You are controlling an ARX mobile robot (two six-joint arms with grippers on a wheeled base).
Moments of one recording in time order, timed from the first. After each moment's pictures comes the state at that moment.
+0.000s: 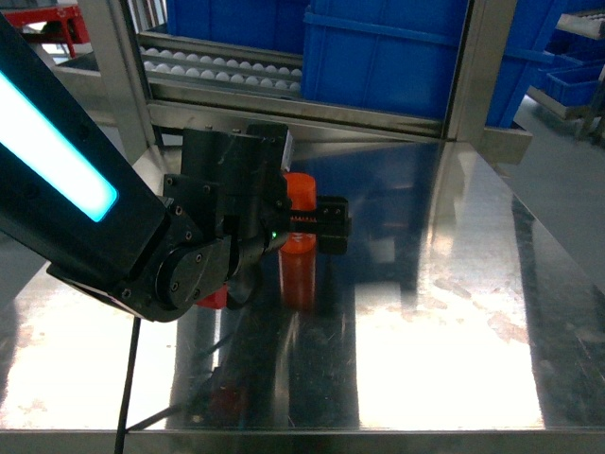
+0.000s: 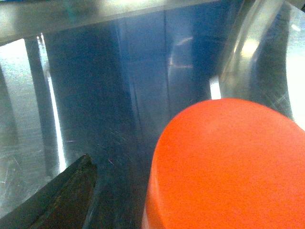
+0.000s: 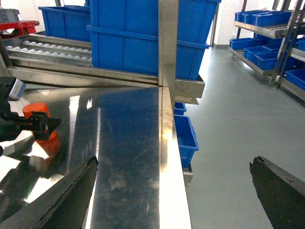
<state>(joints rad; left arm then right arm) -0.40 2.37 1.28 0.75 -0.09 -0.13 0.00 0.00 0.01 -0.01 0.00 0.00</state>
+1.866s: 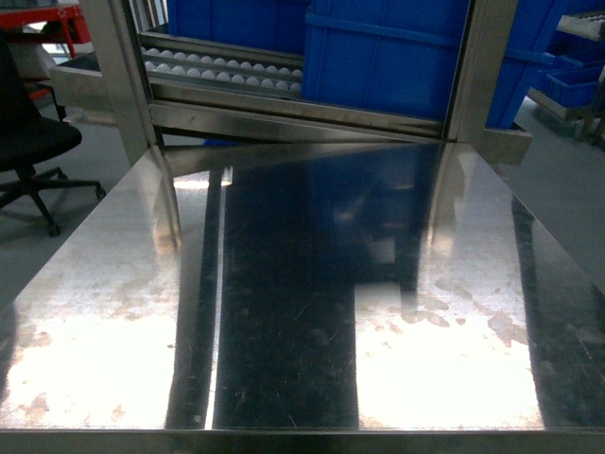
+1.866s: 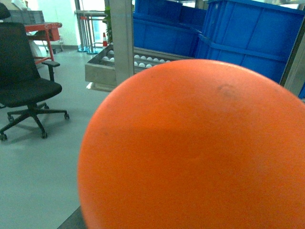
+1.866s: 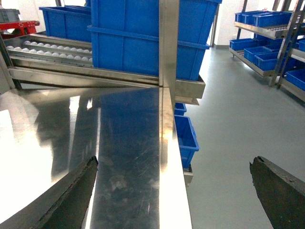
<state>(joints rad) -0.31 0.30 0.18 0.12 -0.31 -0.01 0.00 0.00 0.01 -0.01 0.00 0.00</state>
